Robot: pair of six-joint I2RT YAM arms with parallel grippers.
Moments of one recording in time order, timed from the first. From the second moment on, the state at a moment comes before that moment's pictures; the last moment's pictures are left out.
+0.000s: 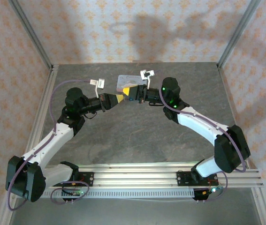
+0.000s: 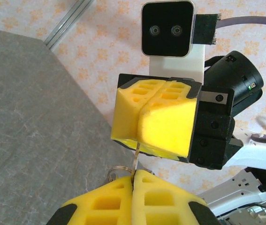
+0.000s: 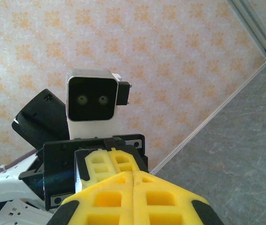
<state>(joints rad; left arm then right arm) -0.28 1.13 0.76 0.35 0.87 -0.80 0.59 1.46 1.03 0.50 -0.78 0.79</state>
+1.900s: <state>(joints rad) -0.10 1.75 1.22 -0.29 0.30 -0.44 0.73 2.21 1.65 -0.41 0.35 0.69</state>
